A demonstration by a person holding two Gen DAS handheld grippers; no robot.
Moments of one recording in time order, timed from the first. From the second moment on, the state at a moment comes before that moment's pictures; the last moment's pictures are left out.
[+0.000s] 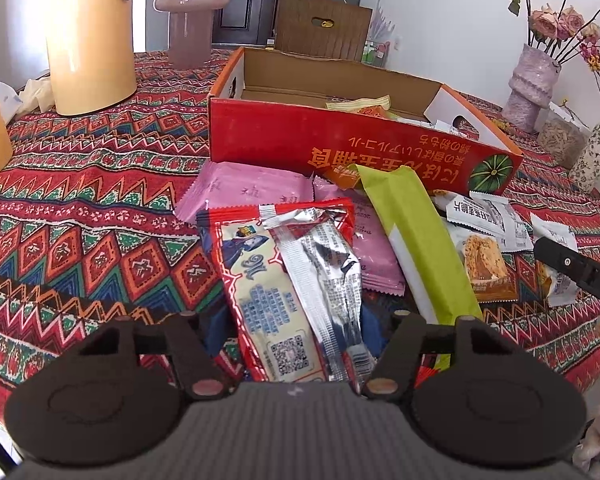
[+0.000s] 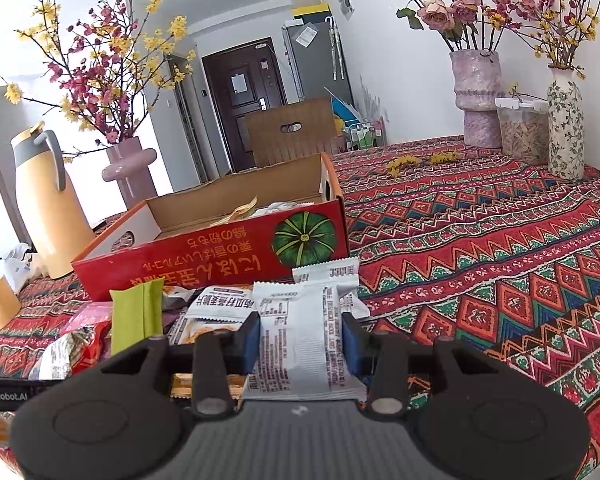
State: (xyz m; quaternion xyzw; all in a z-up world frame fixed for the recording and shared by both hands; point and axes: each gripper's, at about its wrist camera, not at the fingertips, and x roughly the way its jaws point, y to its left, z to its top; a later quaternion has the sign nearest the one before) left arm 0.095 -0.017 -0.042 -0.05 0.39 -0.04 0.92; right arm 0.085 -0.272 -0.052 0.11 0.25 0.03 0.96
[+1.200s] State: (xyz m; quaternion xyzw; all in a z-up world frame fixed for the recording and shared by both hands) left arm 0.102 -0.016 0.009 -0.03 0.31 -0.06 0.95; right arm 0.107 -0.255 -0.025 0.09 0.23 0.05 0.97
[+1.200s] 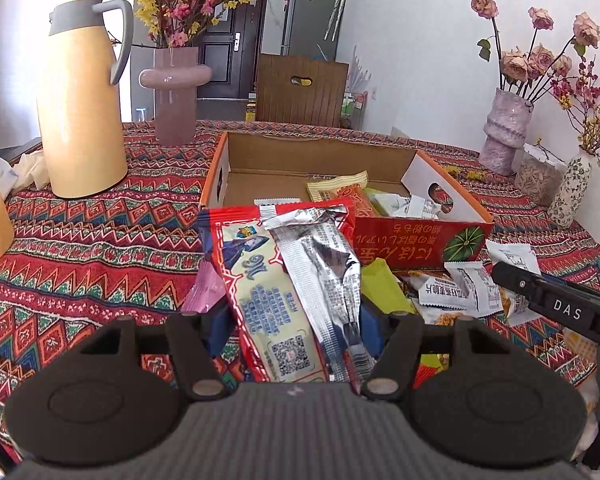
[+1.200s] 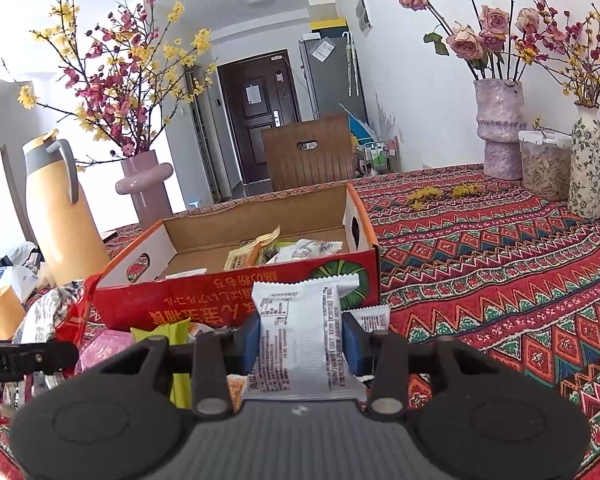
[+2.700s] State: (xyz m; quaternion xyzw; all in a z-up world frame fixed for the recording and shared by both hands) left arm 0.251 -0.048 0.040 -0.01 0.26 -0.05 0.96; right arm 0.259 -0.228 0.013 0.05 0.19 0.06 0.98
